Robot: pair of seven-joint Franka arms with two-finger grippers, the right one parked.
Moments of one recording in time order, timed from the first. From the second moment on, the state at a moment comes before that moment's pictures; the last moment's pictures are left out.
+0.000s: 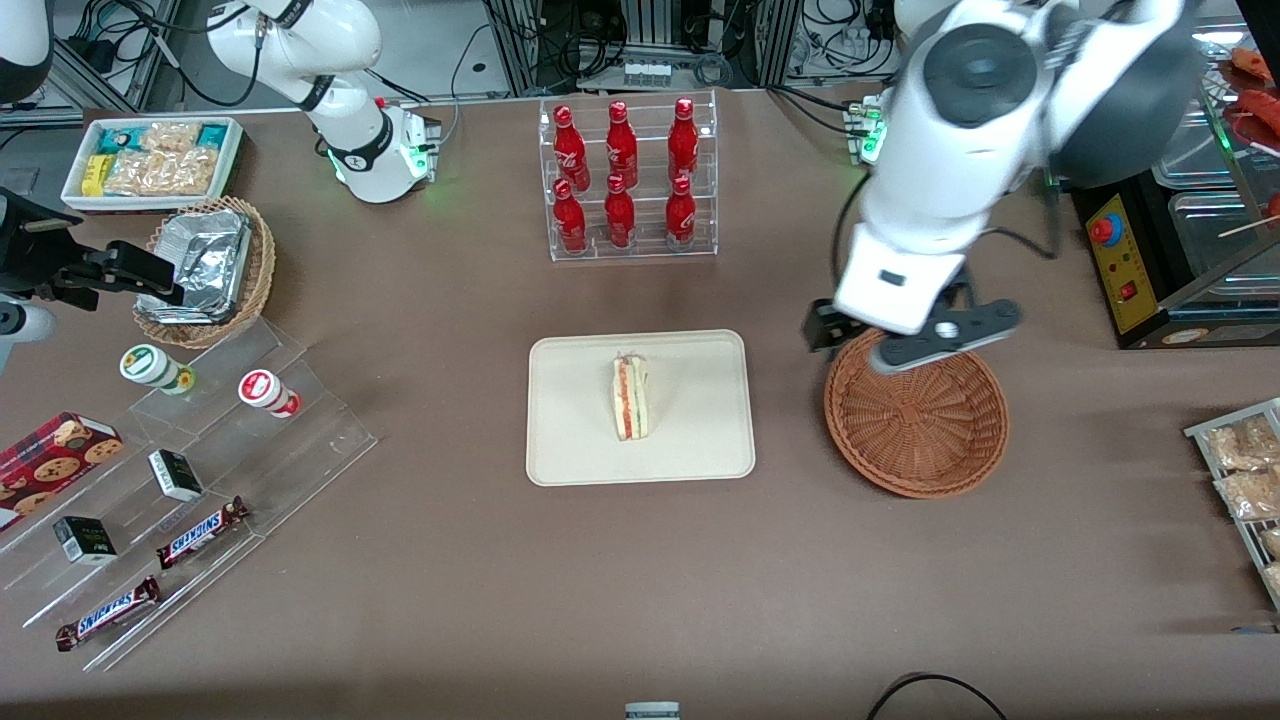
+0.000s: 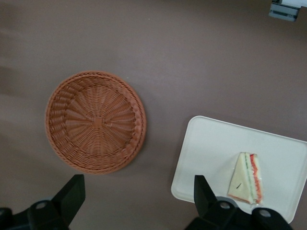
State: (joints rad) arm -0.25 0.21 -0.23 -1.40 0.13 1.63 -0.74
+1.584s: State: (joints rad) arm -0.06 -0.03 0.01 -1.58 0.01 1.52 0.04
